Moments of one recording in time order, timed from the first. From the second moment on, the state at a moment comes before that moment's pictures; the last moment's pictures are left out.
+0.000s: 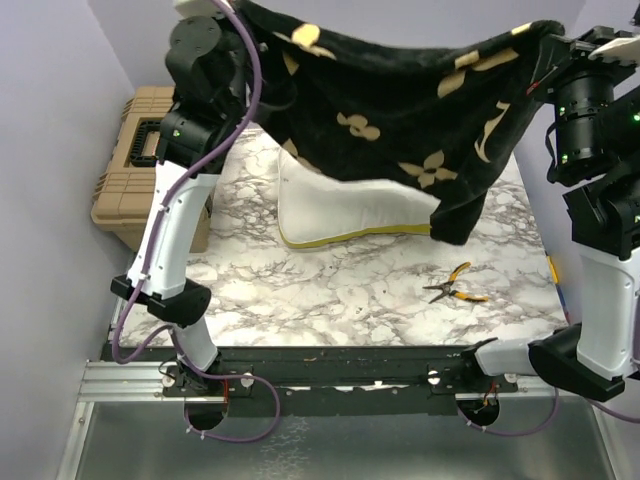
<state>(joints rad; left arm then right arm) -0.52 1.76 2.52 -0.48 -0.56 -0.20 0.41 1.35 2.26 -0.58 0.47 0.00</state>
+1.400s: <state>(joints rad) -0.34 1.19 1.12 -0.51 0.03 -0.38 0.62 1.12 1.10 -0.43 -0.29 0.47</state>
